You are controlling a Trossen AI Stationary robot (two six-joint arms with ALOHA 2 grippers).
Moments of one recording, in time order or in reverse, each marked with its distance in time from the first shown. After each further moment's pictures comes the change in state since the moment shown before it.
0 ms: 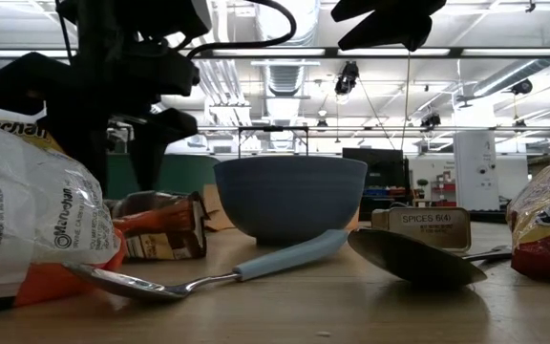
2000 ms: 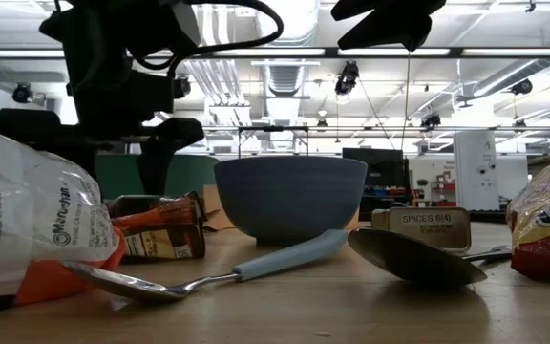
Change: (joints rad) left arm -0.033 0.004 -0.099 0.125 -0.115 0.259; right arm 0.000 0.000 0.000 0.003 -0.007 -0.003
